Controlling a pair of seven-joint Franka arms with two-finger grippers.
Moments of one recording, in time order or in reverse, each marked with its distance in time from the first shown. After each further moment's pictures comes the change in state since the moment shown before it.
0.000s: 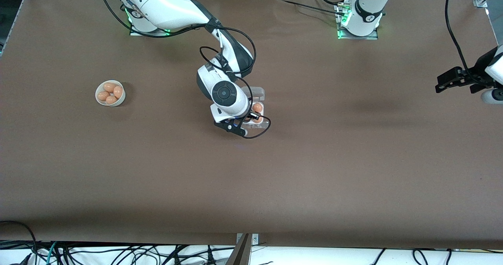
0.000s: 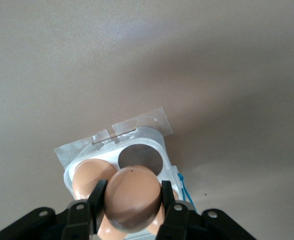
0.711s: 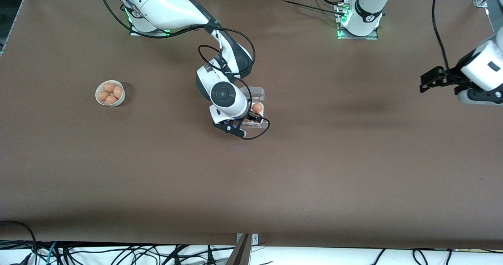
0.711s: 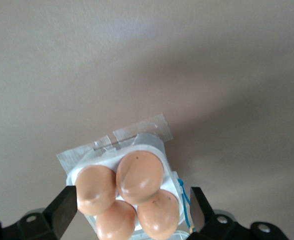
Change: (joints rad) left arm -0.025 0.013 -0.067 0.000 -0.002 -0.001 -0.027; right arm -0.004 -0.001 -0.014 0.013 0.000 0.005 -0.001
